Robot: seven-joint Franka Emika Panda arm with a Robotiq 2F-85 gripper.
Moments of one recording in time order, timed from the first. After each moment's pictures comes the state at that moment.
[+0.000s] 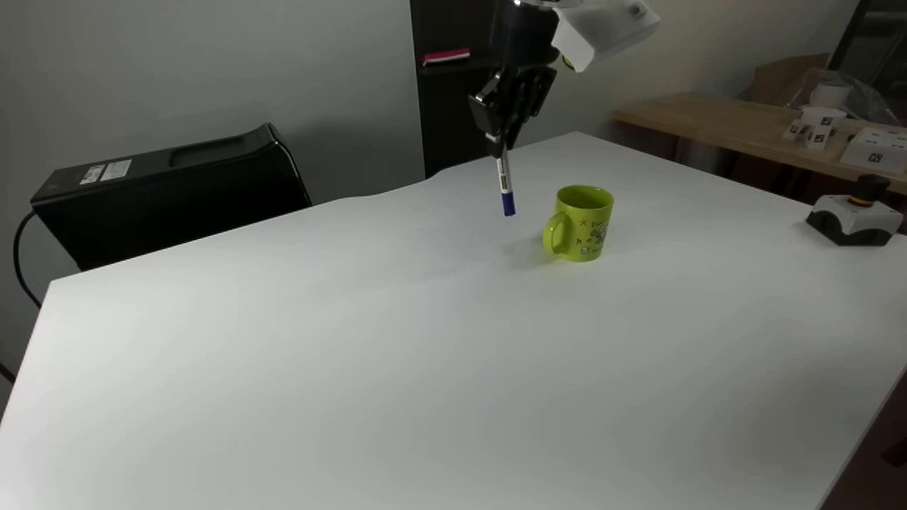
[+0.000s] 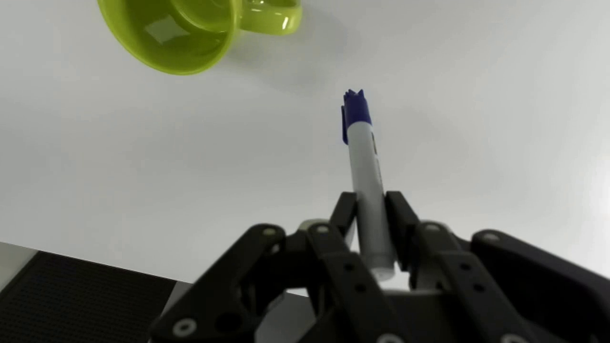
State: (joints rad) arm 0.09 0.34 0.00 -2.09 -0.14 2.75 -0.03
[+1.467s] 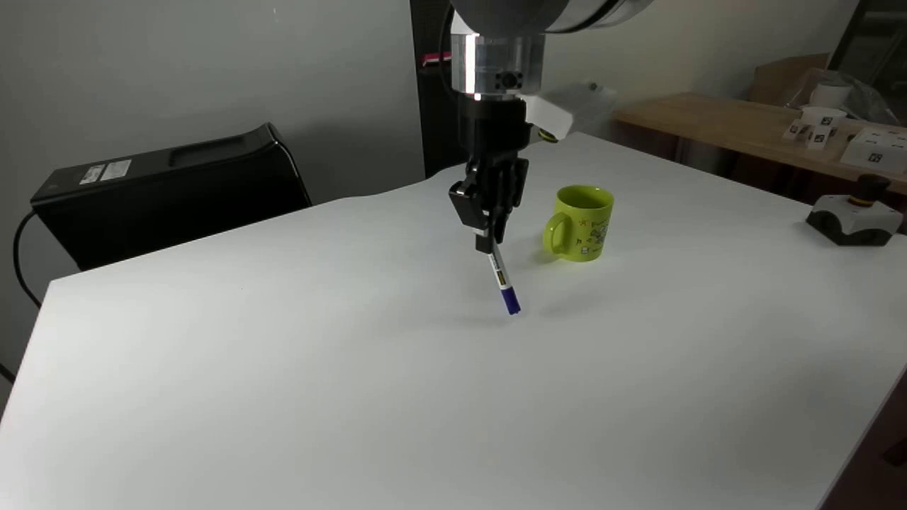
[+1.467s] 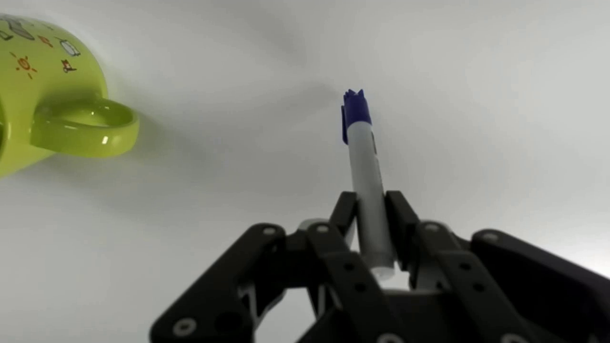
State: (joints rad) arm 0.06 0.50 0.13 -1.99 0.00 2.47 -0.21
